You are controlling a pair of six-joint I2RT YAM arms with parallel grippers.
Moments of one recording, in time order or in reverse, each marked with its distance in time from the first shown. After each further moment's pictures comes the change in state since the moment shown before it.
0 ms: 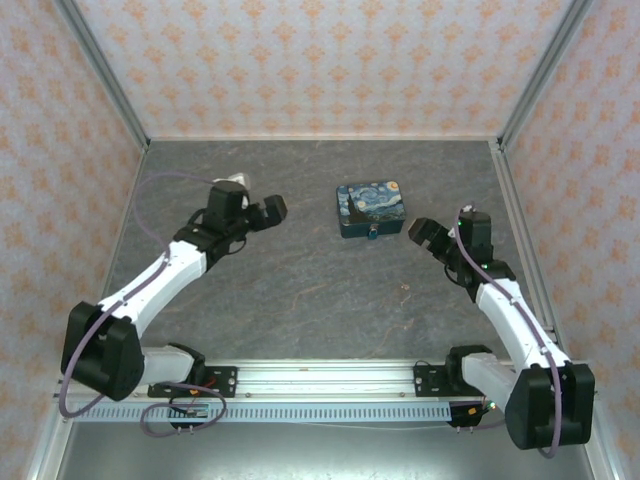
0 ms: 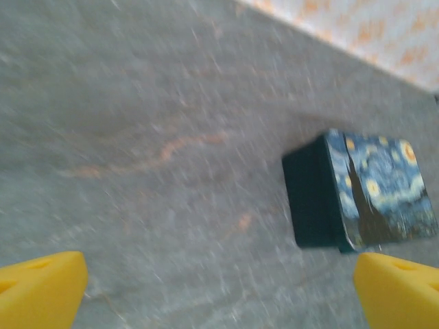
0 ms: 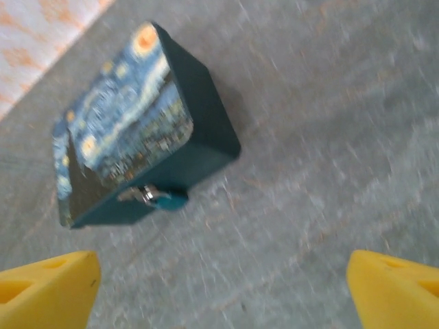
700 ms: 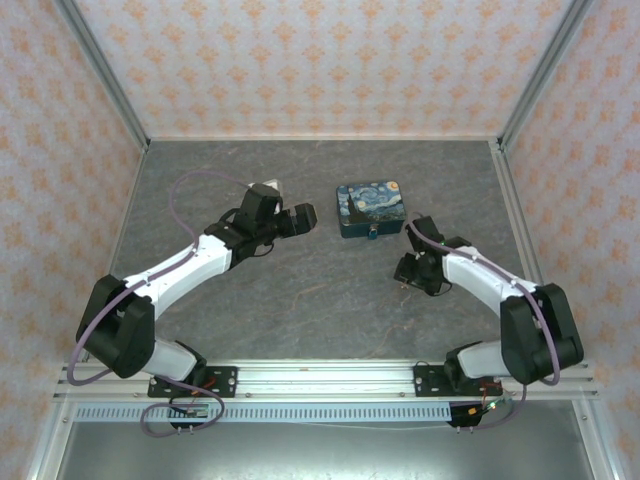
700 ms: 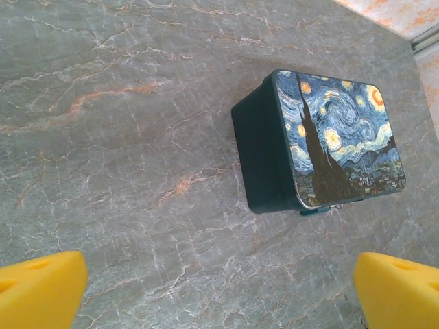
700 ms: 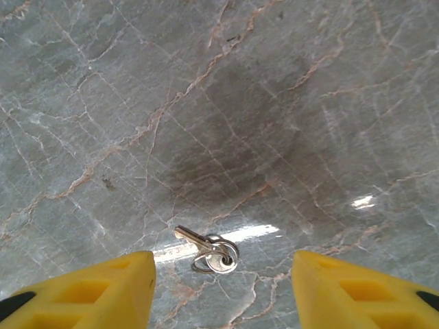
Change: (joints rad) left arm -0.140 0.118 0.061 0.031 -0.016 -0.063; right arm 0.266 0.369 0.104 -0.322 0.185 0.081
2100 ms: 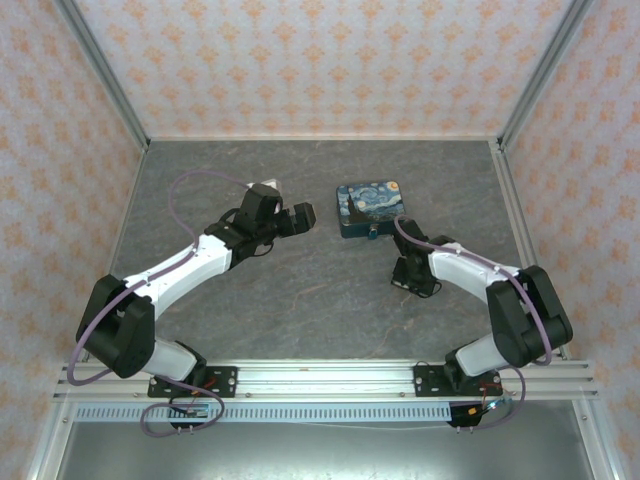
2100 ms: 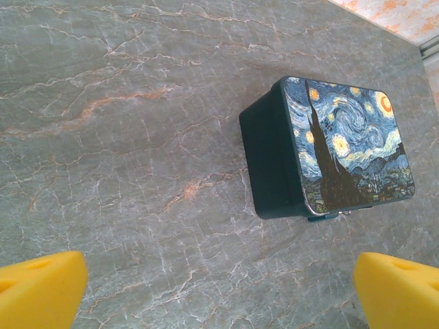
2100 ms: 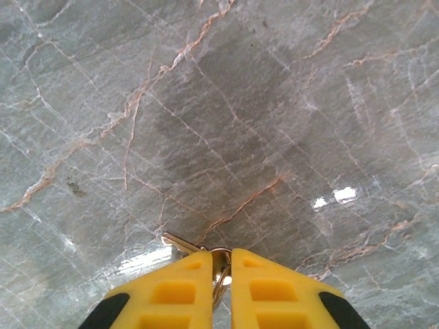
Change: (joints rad) left arm 0.000 0.000 0.000 -0.002 -0.027 0.000; right arm 0.071 0.084 0.012 0.001 0.062 0.084
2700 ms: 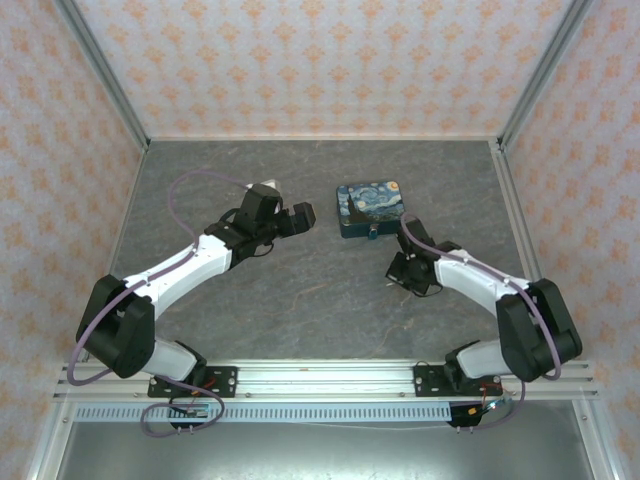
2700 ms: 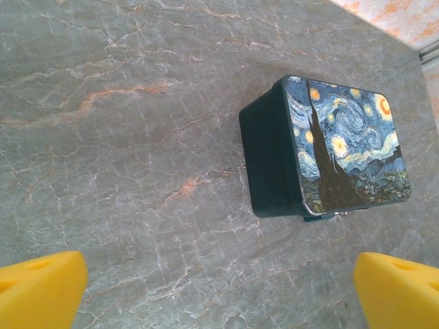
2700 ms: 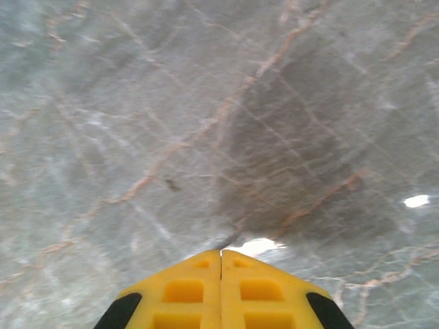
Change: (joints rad) left arm 0.000 -0.002 0.000 -0.006 0.013 -0.050; right arm 0.000 -0.095 -0.051 0.142 -0.109 0.097
